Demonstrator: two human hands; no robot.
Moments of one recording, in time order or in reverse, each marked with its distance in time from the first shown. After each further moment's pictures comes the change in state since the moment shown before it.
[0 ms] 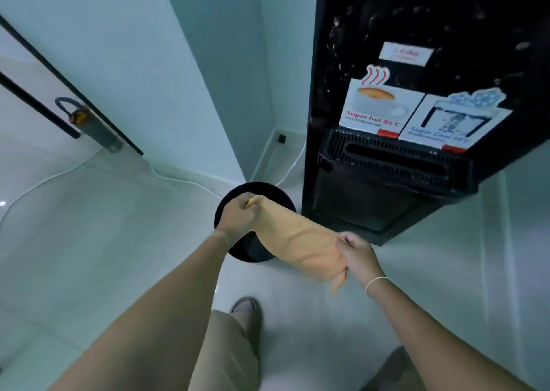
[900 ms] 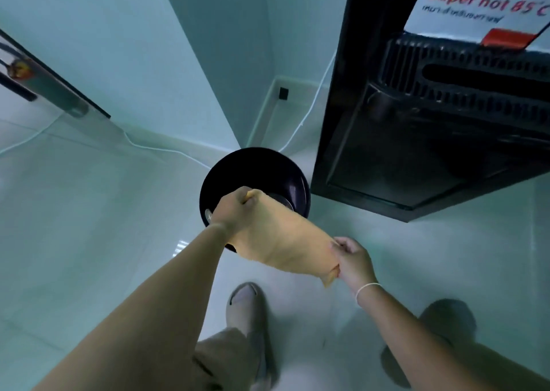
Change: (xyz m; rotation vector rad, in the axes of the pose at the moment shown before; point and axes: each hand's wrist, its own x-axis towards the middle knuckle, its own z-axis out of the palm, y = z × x) left_hand 0.093 -0.125 0.043 0.312 -0.056 -0.085; right_hand 0.076 0.112 0.082 0.155 0.097 0.267
